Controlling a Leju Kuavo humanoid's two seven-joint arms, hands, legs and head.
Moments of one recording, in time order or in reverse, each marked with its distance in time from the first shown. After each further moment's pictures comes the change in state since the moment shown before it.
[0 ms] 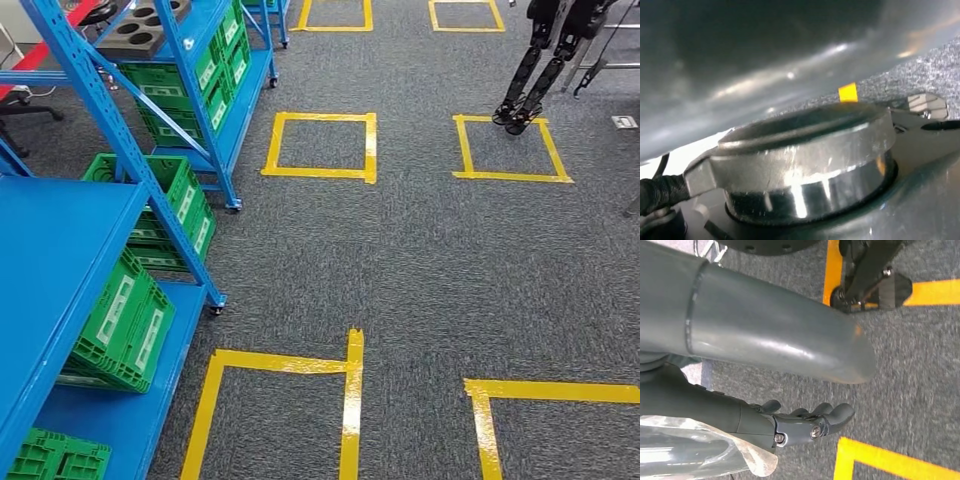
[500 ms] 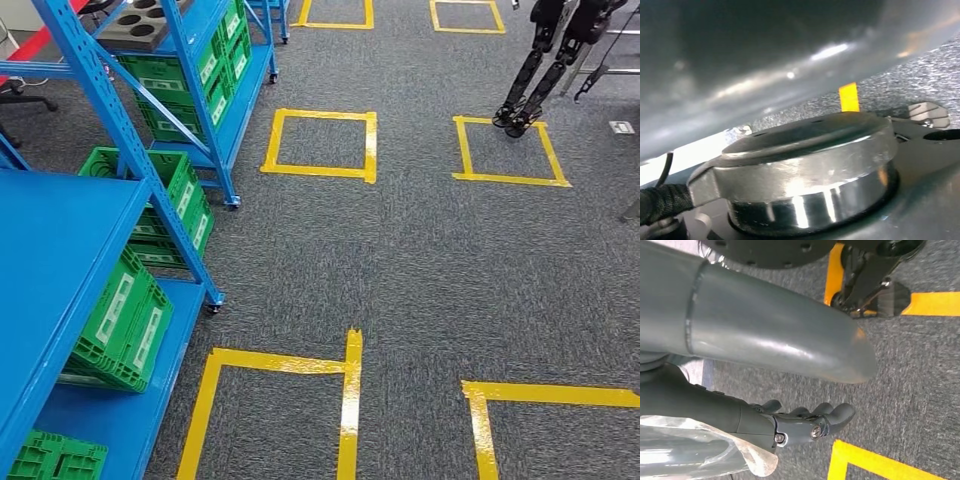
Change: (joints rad) left arm 0.000 -0.001 0.000 0.000 0.001 0.004 0.003; right arm -0.002 0.001 0.000 0.000 0.000 0.001 0.000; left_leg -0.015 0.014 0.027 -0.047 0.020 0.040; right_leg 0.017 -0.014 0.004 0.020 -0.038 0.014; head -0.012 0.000
